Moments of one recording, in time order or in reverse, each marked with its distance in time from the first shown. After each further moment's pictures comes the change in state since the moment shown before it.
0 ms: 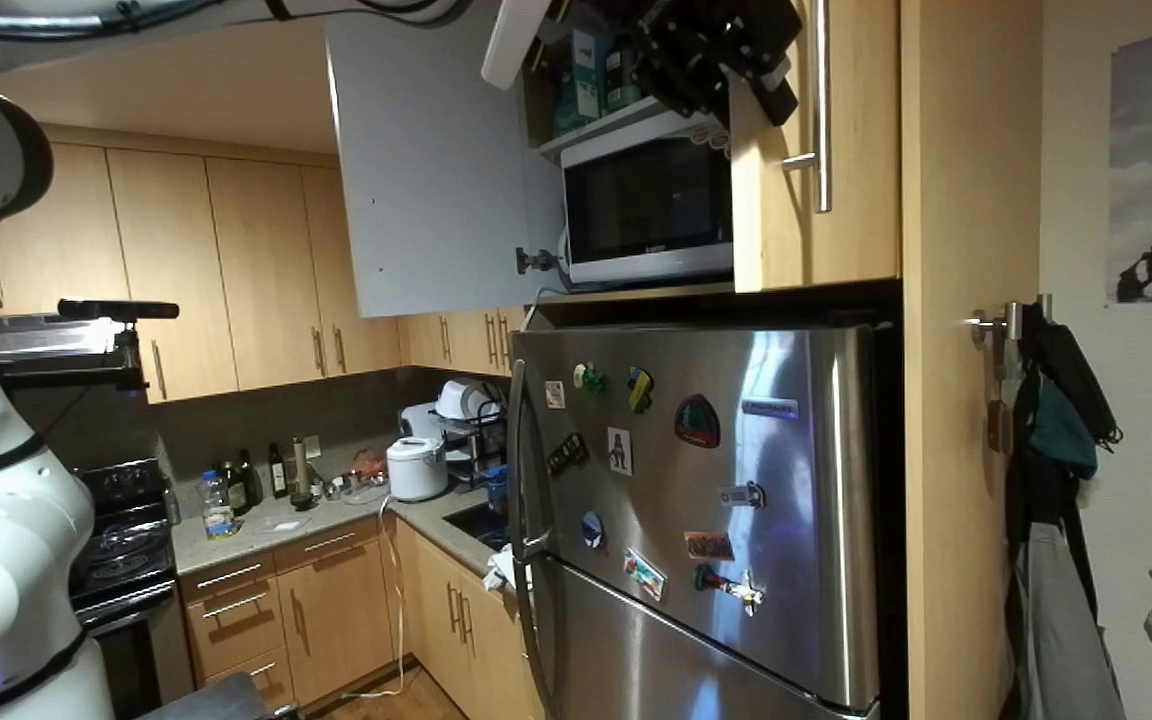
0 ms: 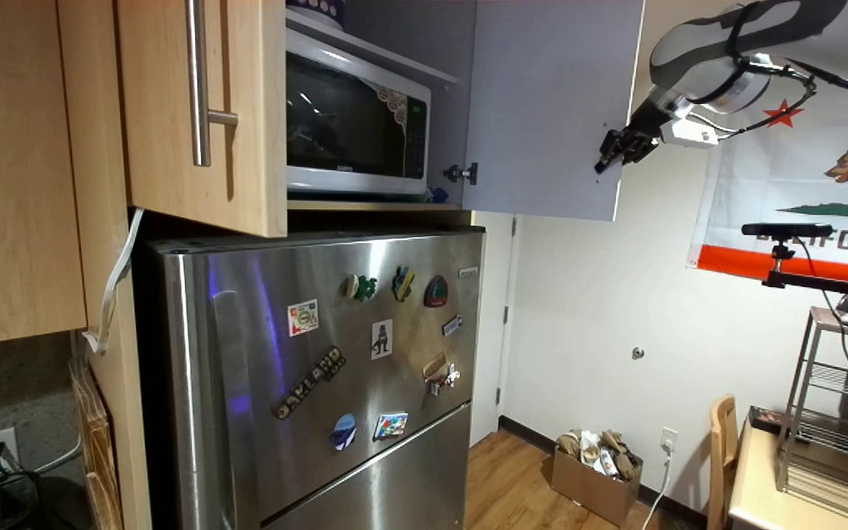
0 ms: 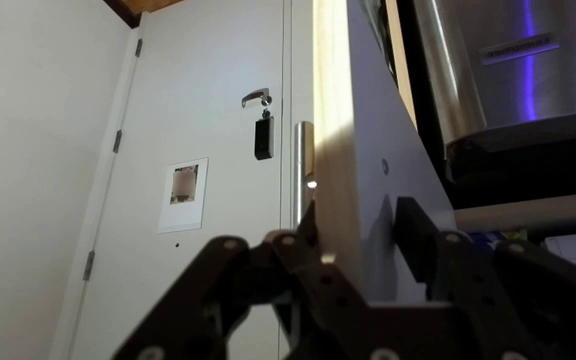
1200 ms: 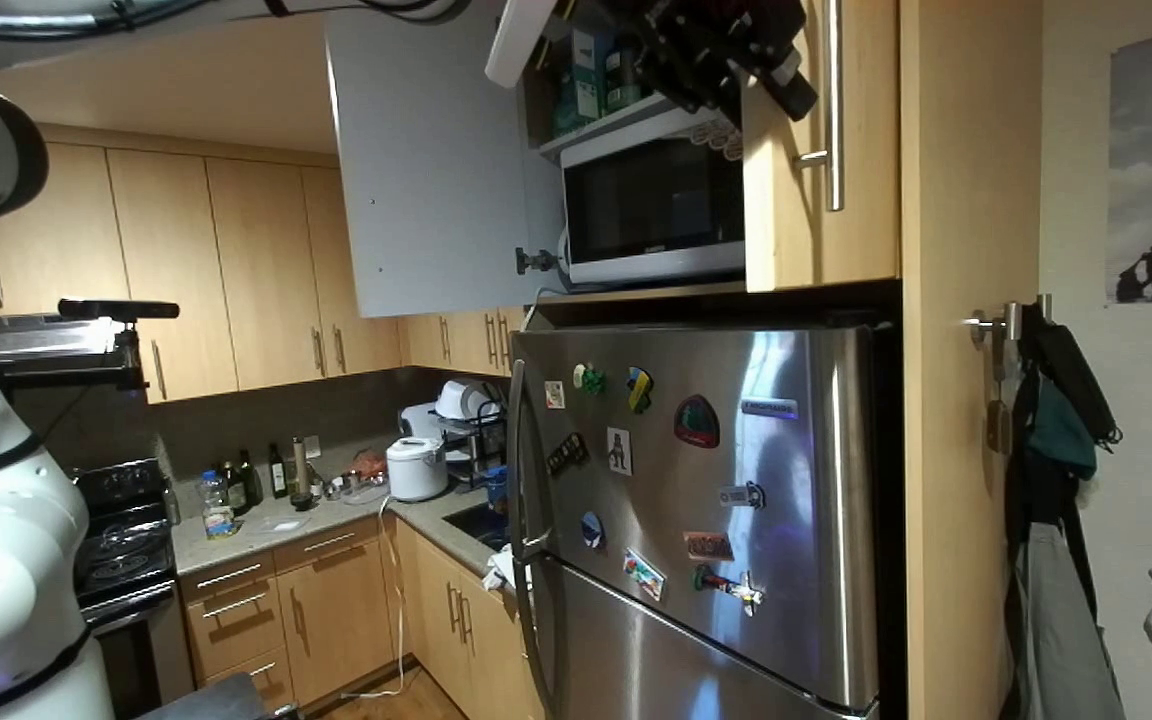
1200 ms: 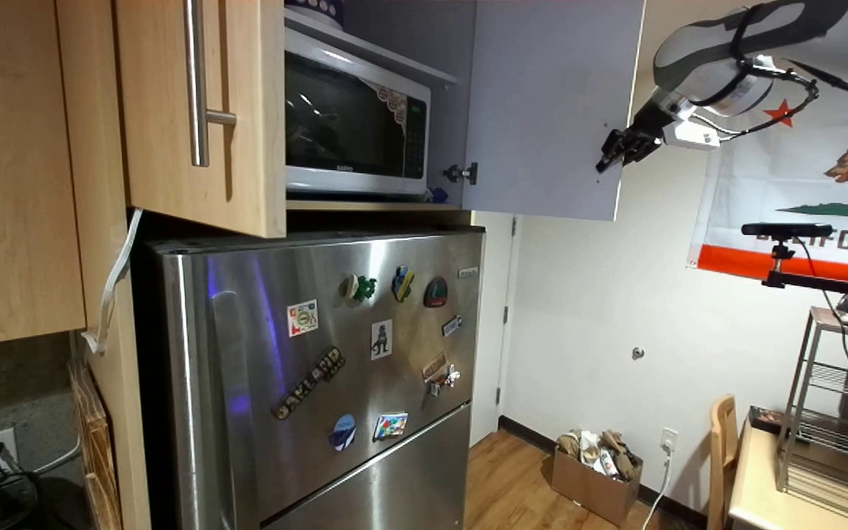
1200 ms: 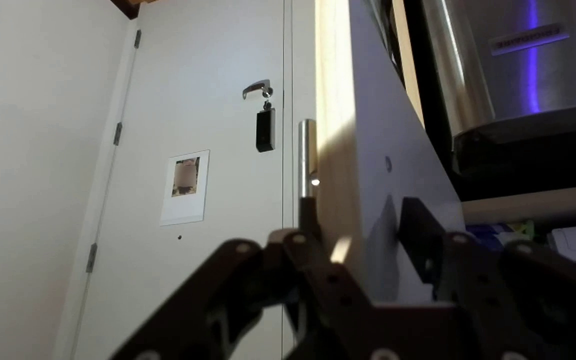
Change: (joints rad) arm 0.074 -0.005 -0.077 0.000 0.002 0.024 -0.012
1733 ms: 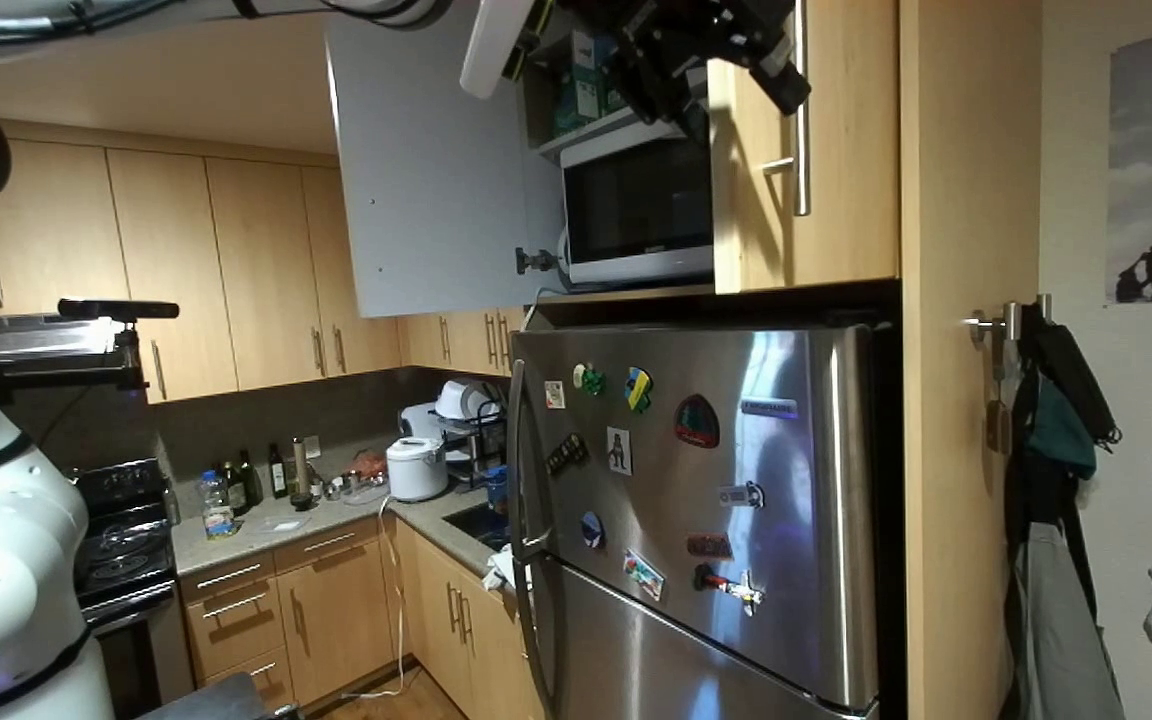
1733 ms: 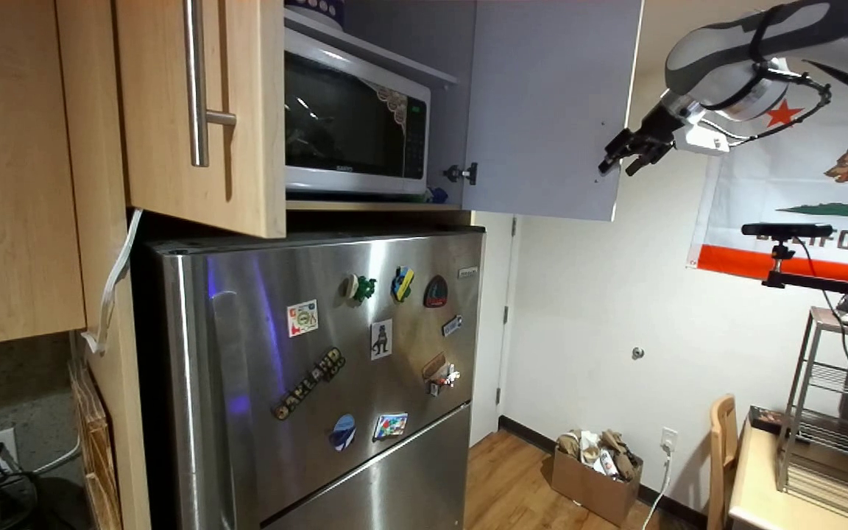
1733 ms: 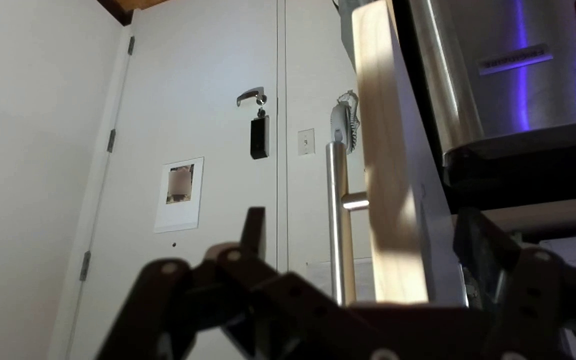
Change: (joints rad) arm 0.007 -0.064 -0.001 -0.068 -0.031 0.006 0.000
